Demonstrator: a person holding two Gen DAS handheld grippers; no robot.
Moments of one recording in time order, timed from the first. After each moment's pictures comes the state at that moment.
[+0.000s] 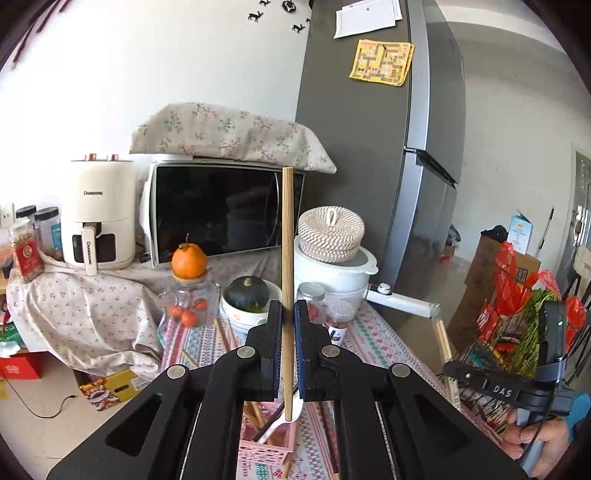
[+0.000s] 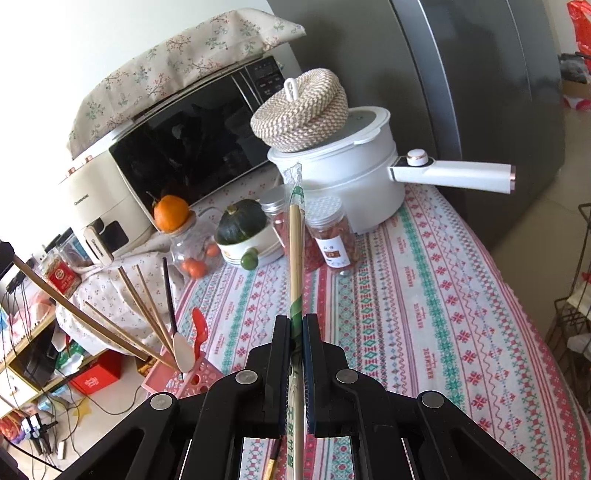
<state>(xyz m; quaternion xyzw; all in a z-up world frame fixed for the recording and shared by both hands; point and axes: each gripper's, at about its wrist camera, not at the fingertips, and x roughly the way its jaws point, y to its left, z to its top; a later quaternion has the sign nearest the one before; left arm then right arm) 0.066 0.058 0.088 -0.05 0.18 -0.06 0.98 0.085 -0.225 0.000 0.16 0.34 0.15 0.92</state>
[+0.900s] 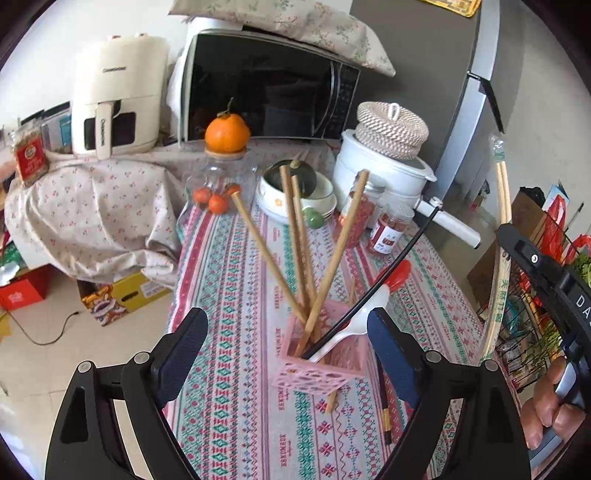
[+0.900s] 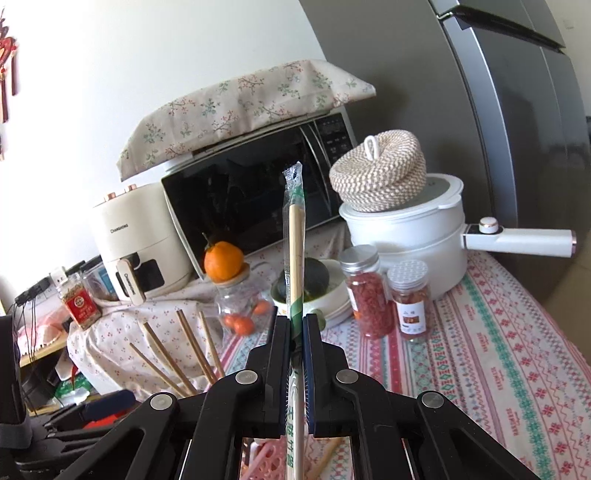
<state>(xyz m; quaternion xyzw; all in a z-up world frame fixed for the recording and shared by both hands) 0.099 0.109 -0.015 -0.10 0.37 -0.02 0.92 0.084 -0.123 0.011 0.15 0.21 0.17 0.95</state>
